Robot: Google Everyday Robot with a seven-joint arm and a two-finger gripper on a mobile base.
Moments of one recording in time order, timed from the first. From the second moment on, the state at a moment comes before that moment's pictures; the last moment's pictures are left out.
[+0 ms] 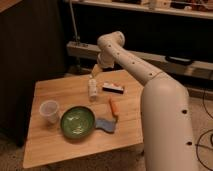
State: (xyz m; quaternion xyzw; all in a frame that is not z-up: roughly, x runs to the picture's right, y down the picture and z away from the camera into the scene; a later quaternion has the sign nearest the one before) arm -0.014 -0.121 0.894 0.01 -0.21 -0.85 0.49
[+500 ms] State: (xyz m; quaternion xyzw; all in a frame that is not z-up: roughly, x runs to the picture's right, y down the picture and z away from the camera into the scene) arm -0.087 -0.066 0.904 0.03 -0.21 -0.84 0.49
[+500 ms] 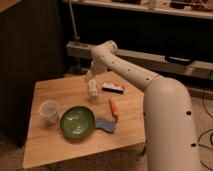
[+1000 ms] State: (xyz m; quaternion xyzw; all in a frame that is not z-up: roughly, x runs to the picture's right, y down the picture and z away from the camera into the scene) arm -0.104 -0.027 0.940 0.02 -0.24 -0.83 0.50
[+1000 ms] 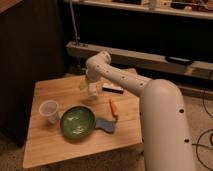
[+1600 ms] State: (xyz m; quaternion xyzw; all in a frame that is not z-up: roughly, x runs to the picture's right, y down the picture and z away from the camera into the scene) arm -0.087 -0.009 0.966 -0.03 -0.26 -0.83 0.50
